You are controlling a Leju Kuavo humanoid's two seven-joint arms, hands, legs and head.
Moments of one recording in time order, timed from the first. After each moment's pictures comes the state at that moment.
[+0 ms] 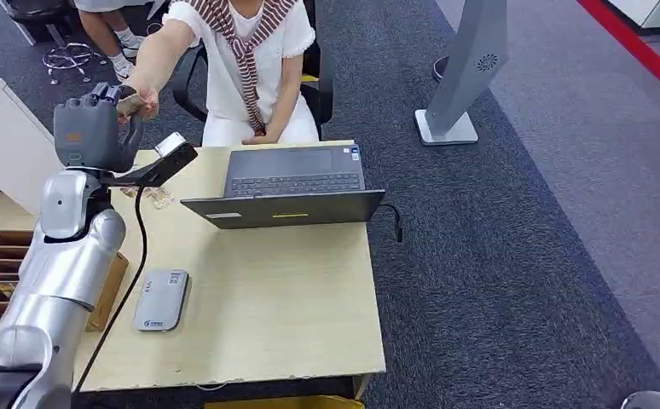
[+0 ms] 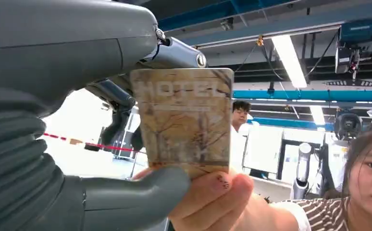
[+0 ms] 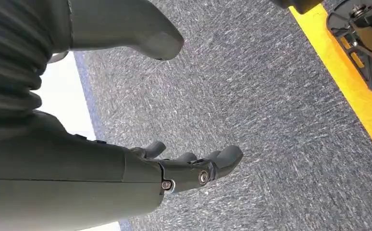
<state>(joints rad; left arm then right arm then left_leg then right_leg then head) -0.88 0.05 -0.25 -0.74 -1.27 0.51 -0.07 -0.13 0.02 -0.54 -0.20 1.55 0.05 -0.05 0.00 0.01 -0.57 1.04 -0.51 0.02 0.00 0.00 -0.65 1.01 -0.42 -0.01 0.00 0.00</state>
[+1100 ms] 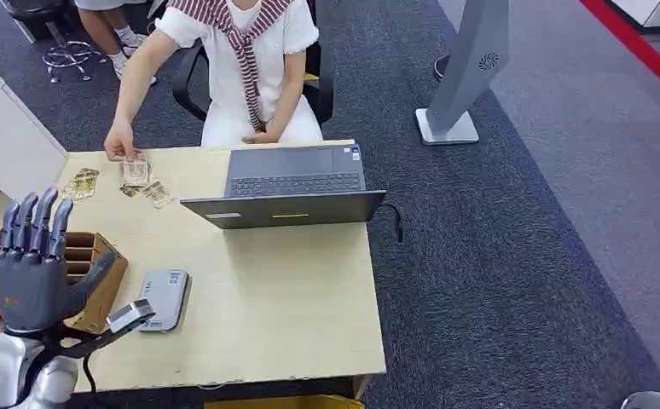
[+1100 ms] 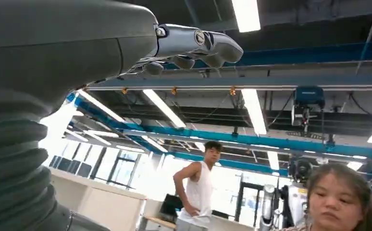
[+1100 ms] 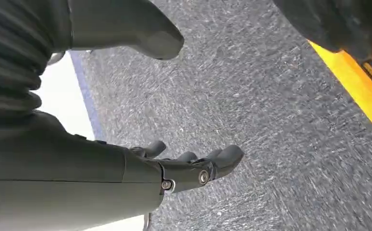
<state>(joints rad) -0.14 0.25 -0.12 -1.45 -1.08 0.69 -0.39 -0.05 0.02 -0.55 -0.20 1.47 -0.03 -0.06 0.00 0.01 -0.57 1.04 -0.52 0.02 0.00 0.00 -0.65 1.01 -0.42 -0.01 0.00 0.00</state>
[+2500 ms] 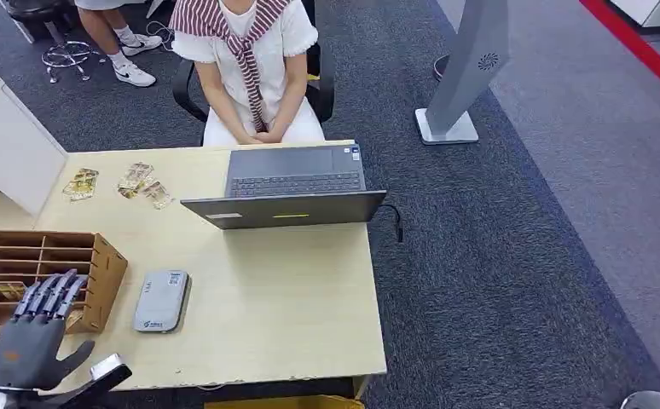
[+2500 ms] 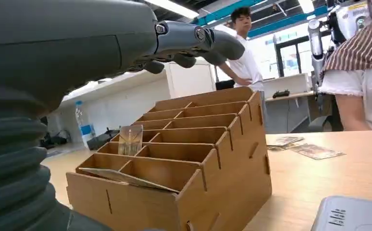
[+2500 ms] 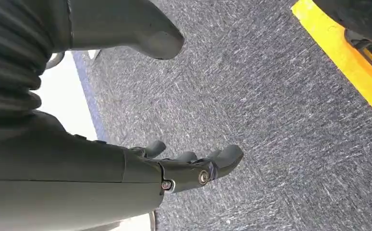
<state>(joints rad) 0.08 0.38 -0.04 -1.38 -1.14 0.36 -0.25 -0.03 0.00 -0.58 -0.20 1.48 -0.03 -0.07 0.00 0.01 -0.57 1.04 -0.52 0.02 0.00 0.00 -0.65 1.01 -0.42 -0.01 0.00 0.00</state>
